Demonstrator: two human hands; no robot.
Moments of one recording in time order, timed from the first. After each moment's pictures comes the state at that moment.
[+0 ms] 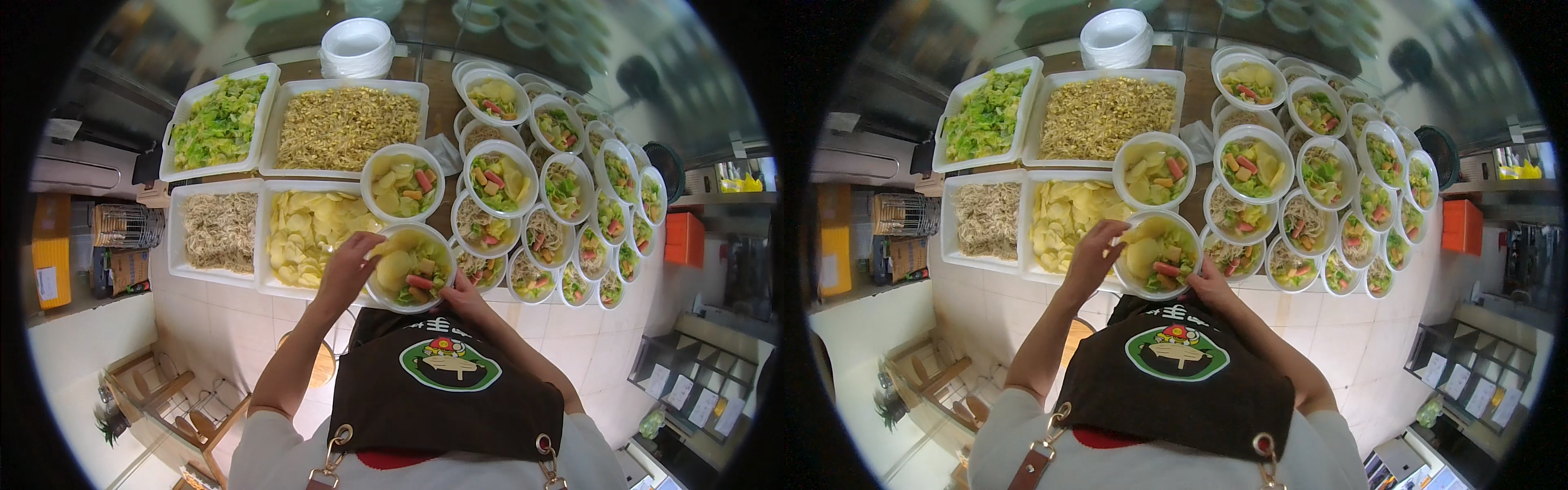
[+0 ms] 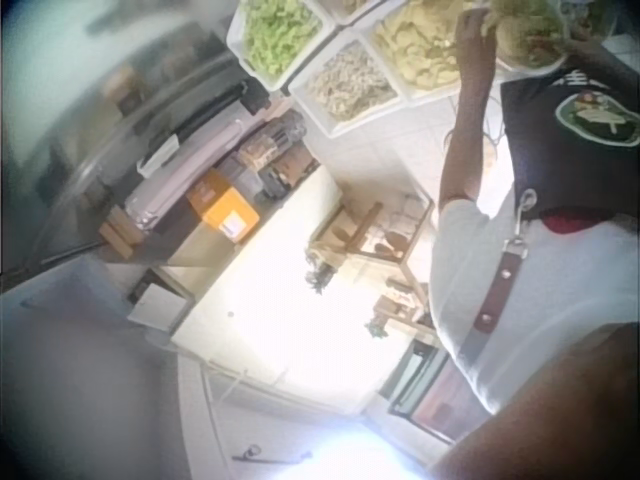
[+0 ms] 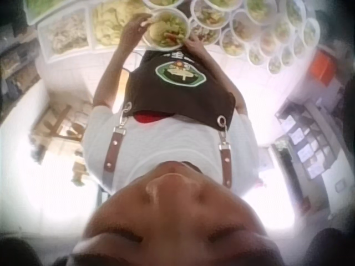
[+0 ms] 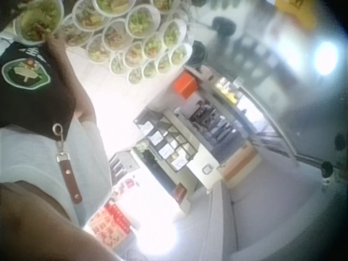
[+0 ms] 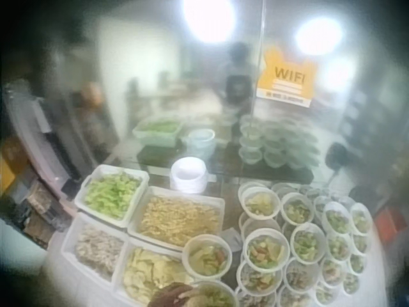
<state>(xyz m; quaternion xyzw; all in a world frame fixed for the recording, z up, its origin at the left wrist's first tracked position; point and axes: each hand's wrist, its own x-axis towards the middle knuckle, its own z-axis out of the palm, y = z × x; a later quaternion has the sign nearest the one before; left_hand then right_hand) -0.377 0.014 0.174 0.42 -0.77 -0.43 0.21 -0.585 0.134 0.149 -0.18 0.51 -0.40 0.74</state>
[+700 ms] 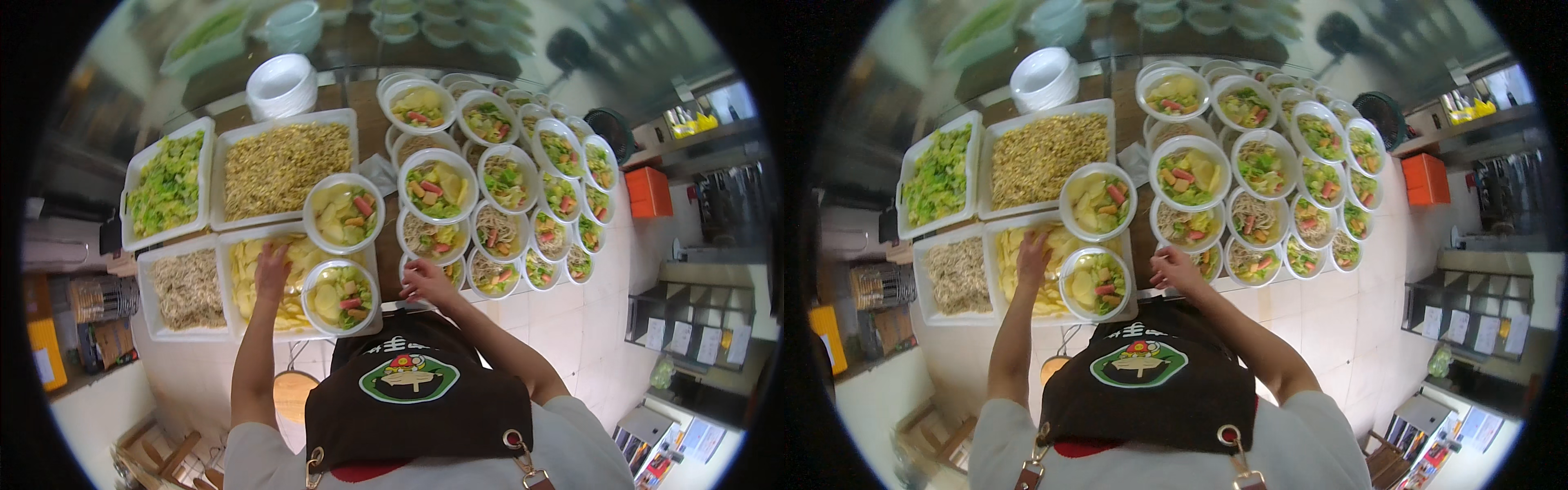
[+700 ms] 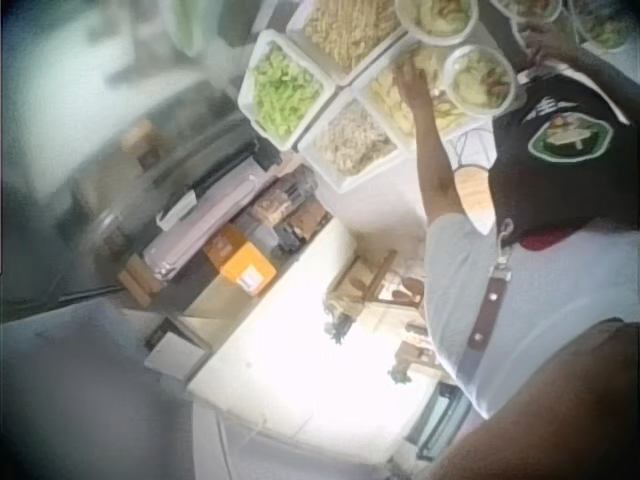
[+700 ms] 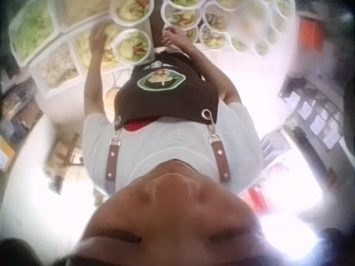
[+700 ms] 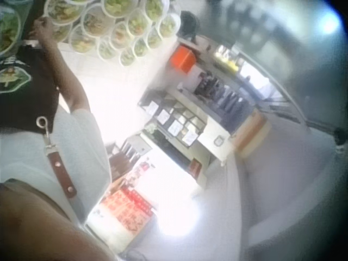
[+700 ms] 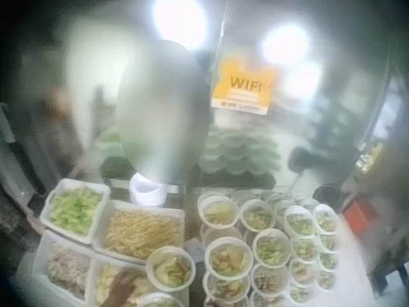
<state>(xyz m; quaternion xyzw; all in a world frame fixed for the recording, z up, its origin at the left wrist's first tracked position) -0.306 -0.076 0.020 0.48 -0.87 -0.10 0.08 -0.621 0.117 0.098 -0.16 0.63 -0.41 0.64</state>
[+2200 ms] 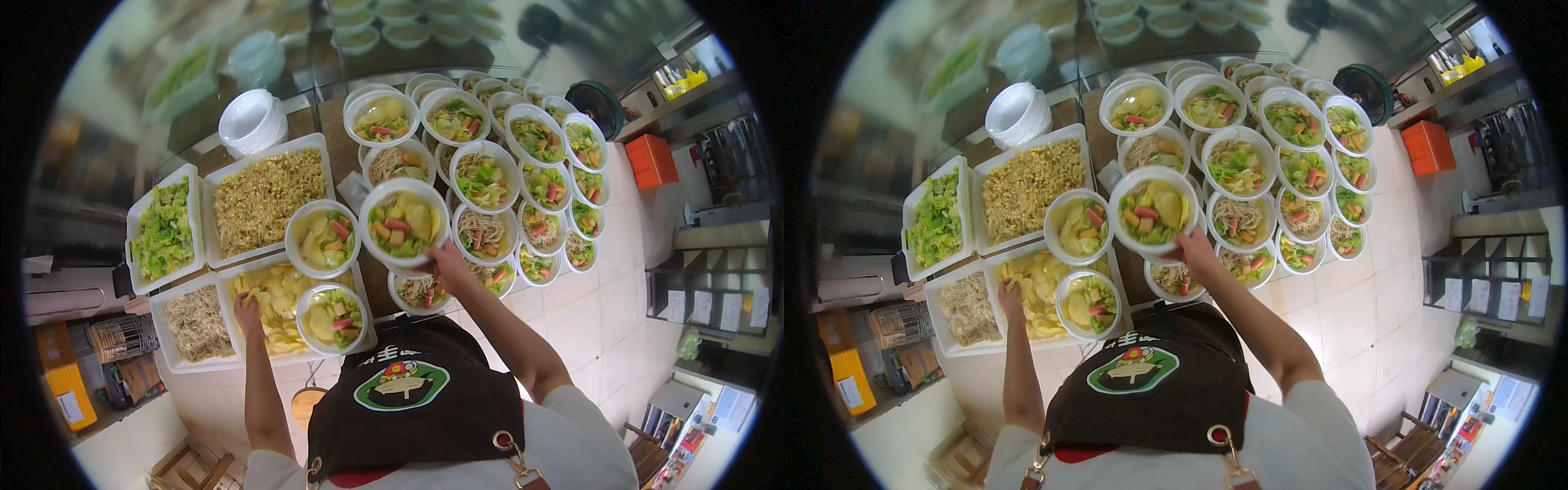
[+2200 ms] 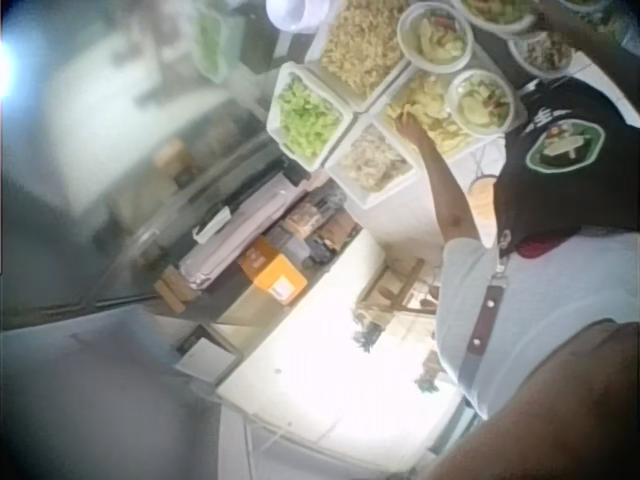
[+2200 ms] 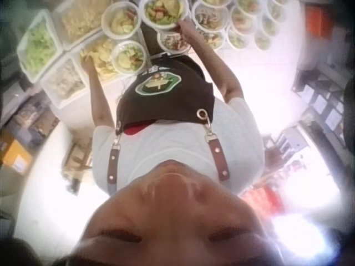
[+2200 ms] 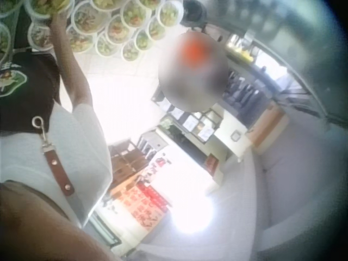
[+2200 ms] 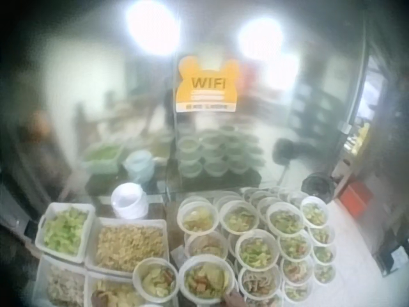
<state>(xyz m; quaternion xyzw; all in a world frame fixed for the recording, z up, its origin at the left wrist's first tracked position) -0.265 -0.086 0.012 0.71 -0.55 -0.33 0.29 -0.695 0.097 0.114 -0.06 0.51 -0.63 0.58</state>
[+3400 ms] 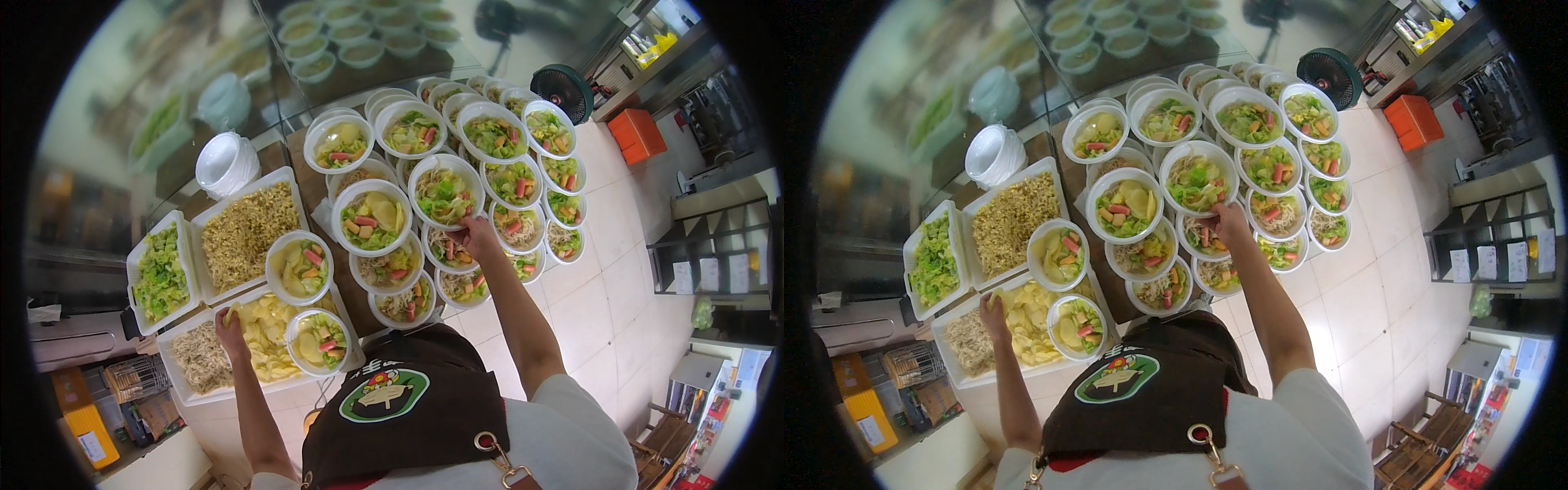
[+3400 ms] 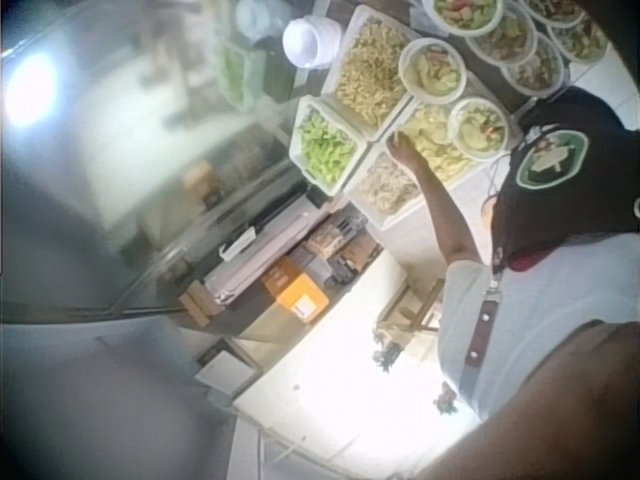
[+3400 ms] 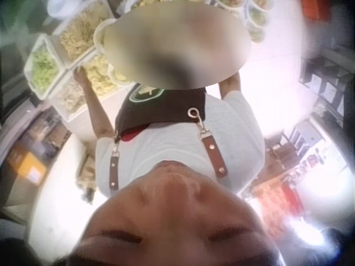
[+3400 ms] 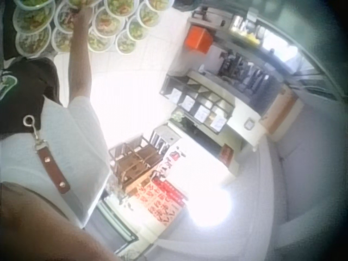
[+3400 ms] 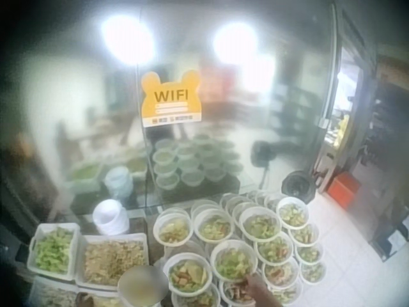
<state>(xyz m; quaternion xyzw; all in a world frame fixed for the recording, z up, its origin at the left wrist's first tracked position) -0.325 -0.090 0.106 0.61 -0.54 -0.44 0.38 -0.846 0.130 0.072 0.04 0.50 -0.72 0.47</state>
